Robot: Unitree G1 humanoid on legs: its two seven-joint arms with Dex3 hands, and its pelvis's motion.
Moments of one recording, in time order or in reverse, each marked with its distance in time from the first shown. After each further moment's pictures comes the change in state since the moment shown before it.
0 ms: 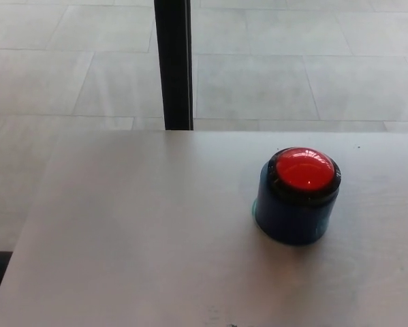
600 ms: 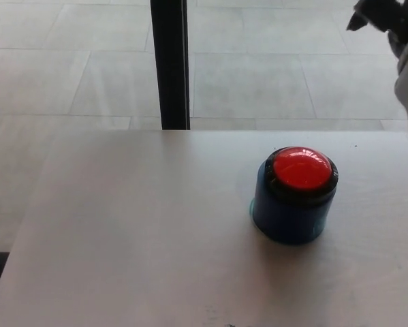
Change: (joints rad) left_arm 0.001 0.002 -0.027 -0.001 -0.001 0.000 0.008; right_arm 0.007 0.238 0.142 0.133 -0.043 -0.102 0.129
